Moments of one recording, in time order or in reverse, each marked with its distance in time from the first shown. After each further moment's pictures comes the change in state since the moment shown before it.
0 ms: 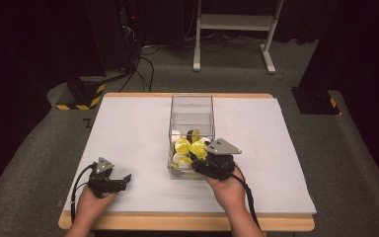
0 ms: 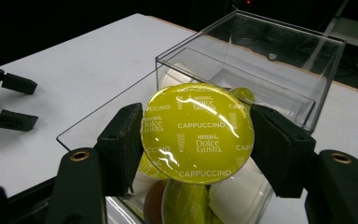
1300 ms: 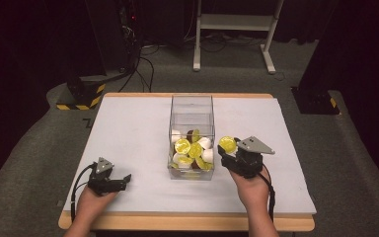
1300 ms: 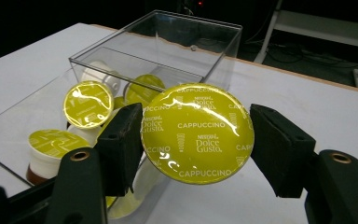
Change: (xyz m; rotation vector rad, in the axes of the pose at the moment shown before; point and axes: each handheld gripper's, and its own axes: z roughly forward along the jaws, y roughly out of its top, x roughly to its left) left arm 0.000 0.000 0.000 -0.001 -0.005 -0.006; right arm -0.055 -0.016 -0.036 -0.023 -0.153 0.108
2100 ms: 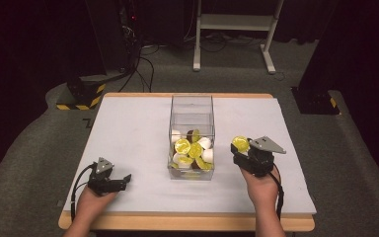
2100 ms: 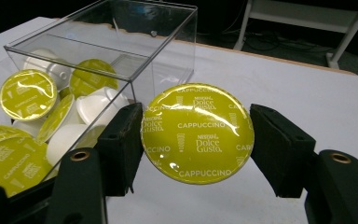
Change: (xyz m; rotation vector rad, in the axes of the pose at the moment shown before) left arm 0.000 0.000 0.000 0.006 0.001 0.008; right arm -0.033 -0.015 0.002 0.024 -0.080 0.054
